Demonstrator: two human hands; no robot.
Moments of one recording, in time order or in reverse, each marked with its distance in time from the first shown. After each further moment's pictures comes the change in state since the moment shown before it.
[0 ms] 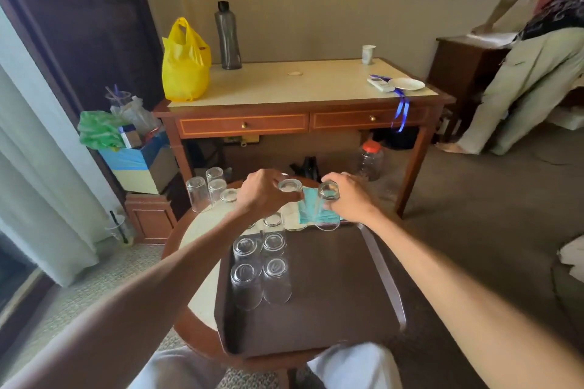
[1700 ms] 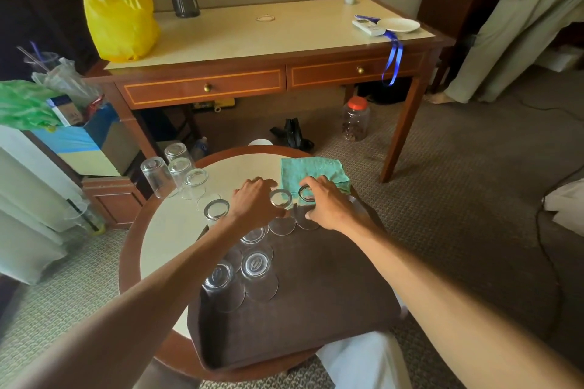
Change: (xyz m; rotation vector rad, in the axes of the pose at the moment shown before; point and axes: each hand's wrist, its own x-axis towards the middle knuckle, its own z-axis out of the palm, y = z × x) left_hand 0.036 -0.050 0.107 0.304 -0.274 0.074; right_hand 0.023 0.060 0.098 -0.057 -0.175 0.072
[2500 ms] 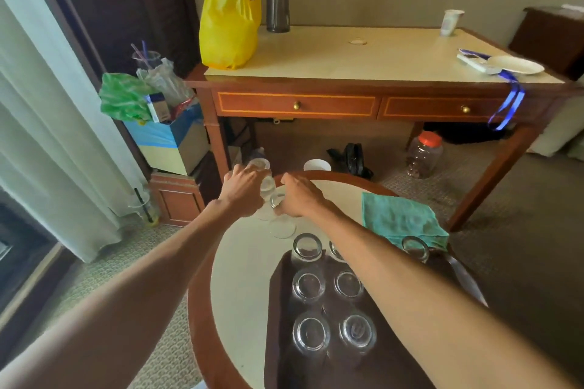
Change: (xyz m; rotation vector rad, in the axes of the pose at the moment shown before) left_hand 0.047 -0.199 -0.080 0.228 0.116 -0.129; right_hand 0.141 -0.216 0.056 -0.037 -0.126 -0.096
